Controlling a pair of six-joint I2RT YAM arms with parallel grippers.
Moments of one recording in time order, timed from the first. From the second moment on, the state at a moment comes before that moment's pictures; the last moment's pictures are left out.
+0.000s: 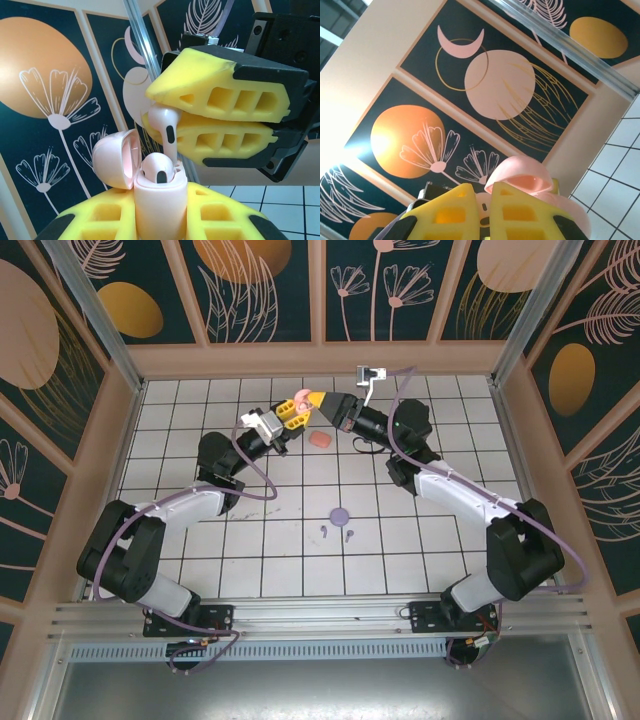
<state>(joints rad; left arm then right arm) -0.47 1.52 0.78 1.17 0.57 0.12 0.57 1.49 1.02 0.79 -0.64 1.15</state>
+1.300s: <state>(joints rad) -0.48 1.52 0.78 1.08 0.56 0.13 0.56 1.44 1.03 0.58 -0.54 1.08</state>
